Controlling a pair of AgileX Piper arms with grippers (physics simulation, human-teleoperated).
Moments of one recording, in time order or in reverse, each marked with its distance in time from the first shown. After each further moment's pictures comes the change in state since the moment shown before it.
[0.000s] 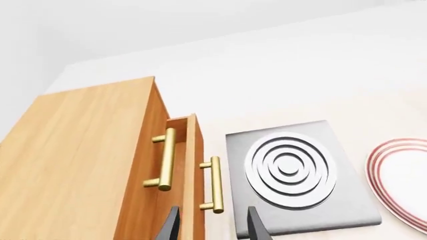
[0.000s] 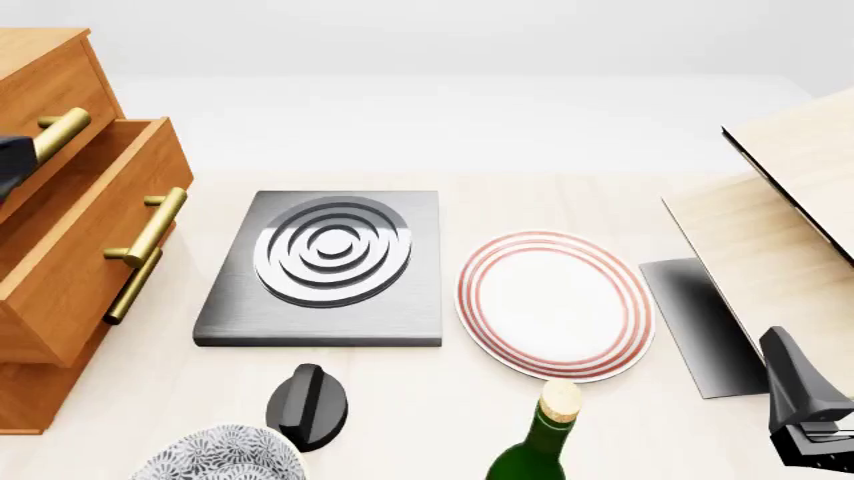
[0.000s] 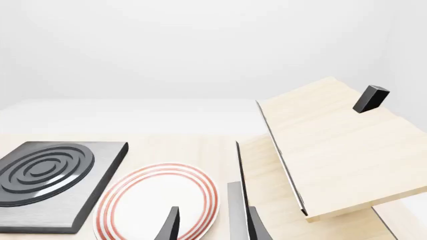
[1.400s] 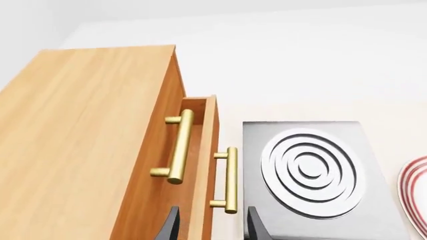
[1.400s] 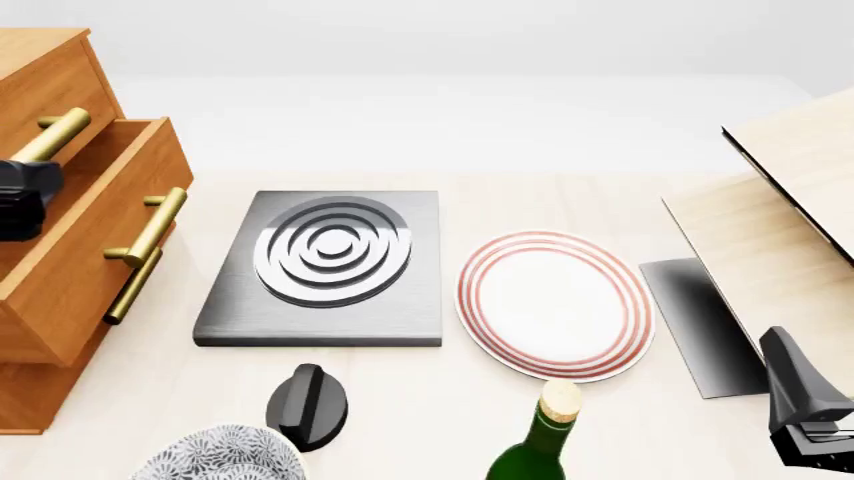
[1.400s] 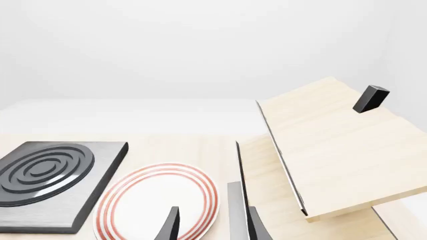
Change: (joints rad) left arm 0.108 0.125 0.107 -0.157 -0.073; right arm 0.000 0.000 0.000 0.000 0.000
